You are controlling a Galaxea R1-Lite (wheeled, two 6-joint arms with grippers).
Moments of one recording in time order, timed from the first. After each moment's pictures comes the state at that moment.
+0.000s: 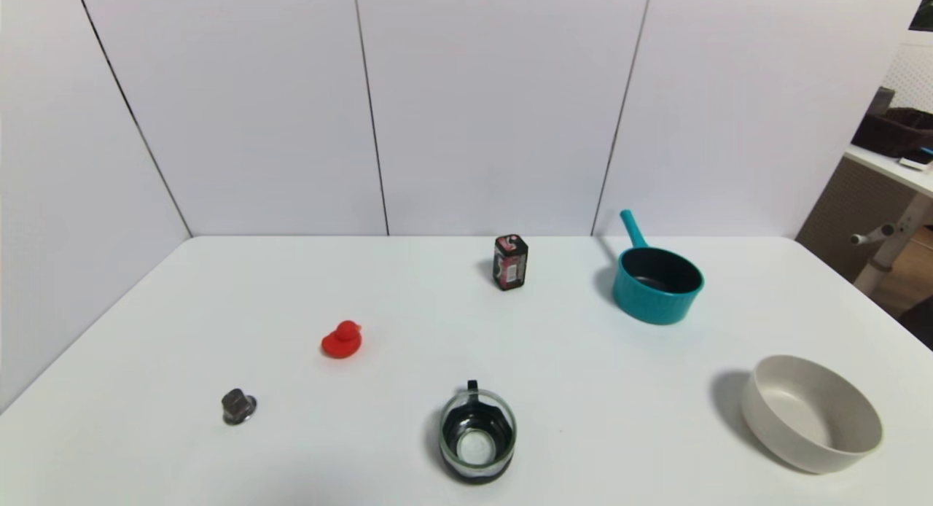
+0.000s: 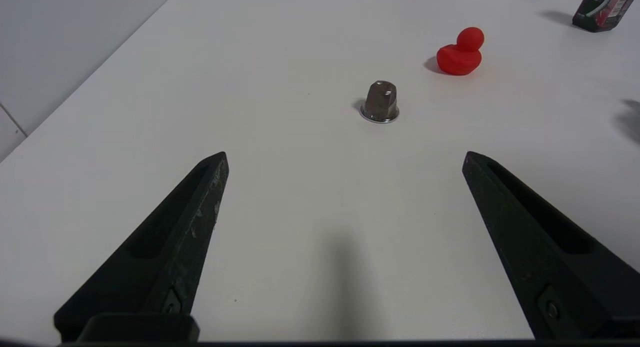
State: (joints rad) left arm -0.01 0.00 0.00 0.00 0.02 -0.05; right arm -0.01 0.21 -0.38 0.12 -0.01 0.01
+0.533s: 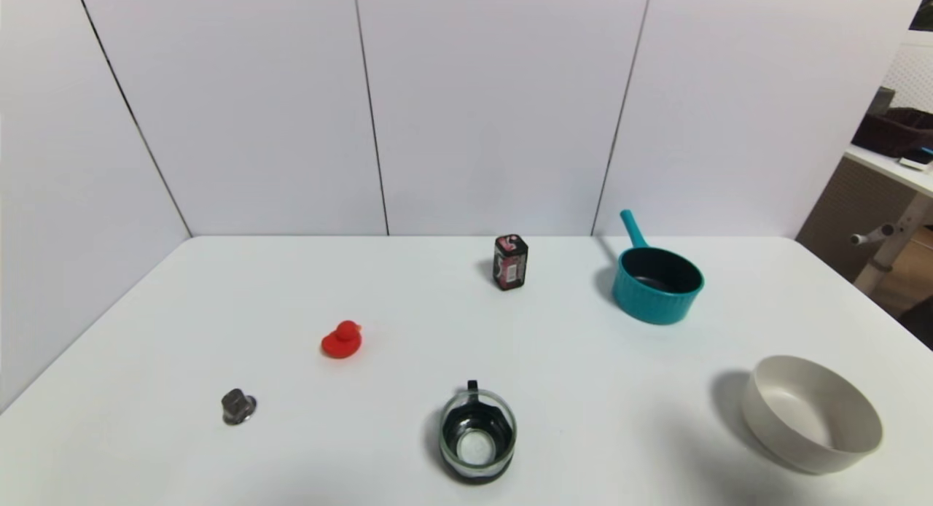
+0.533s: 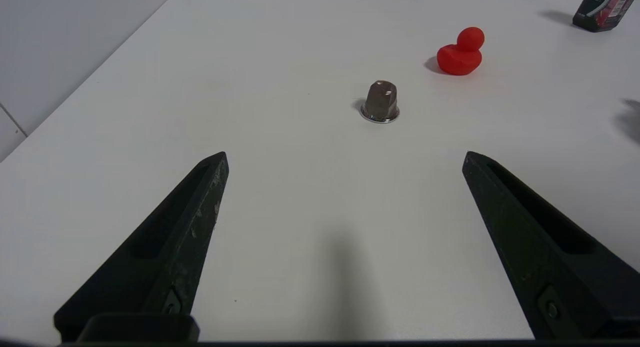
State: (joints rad) left arm -0.01 0.00 0.00 0.00 0.02 -0.05; right arm 0.05 0.81 -0.76 0.12 0.00 -0.03
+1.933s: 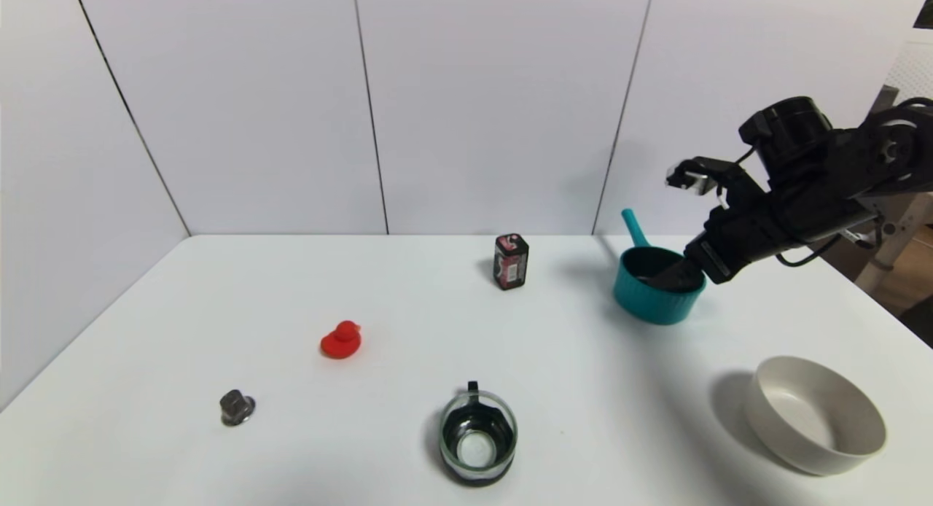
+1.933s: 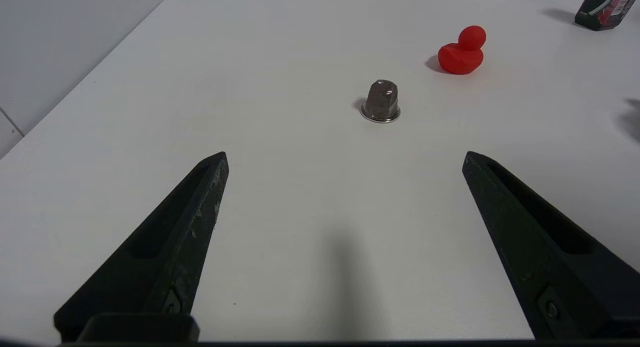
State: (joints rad) left arm -0.01 0.00 0.00 0.00 0.02 -0.05; right arm 0.10 1.91 -1.57 0.57 0.21 -0.53
